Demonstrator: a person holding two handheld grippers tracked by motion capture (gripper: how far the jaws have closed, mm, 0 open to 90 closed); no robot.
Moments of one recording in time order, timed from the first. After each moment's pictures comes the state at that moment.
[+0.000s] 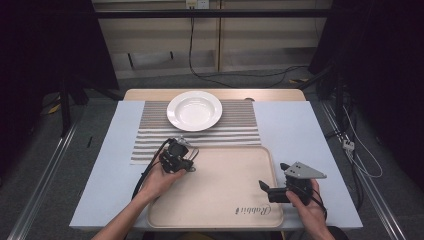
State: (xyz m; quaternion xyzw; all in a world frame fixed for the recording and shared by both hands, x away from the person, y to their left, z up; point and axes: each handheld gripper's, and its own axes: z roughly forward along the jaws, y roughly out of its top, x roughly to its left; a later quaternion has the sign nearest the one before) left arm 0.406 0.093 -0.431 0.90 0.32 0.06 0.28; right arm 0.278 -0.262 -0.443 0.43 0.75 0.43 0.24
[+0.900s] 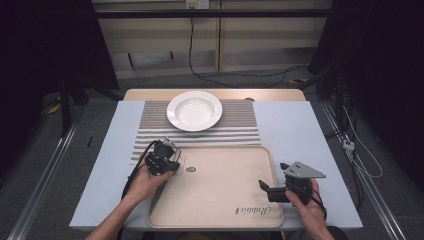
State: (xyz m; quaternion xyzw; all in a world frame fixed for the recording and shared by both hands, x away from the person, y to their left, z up) left arm 0.400 0.130 -0.428 0.89 0.37 0.07 0.25; right arm 0.279 -0.261 -0.444 0.43 0.75 0.43 0.24
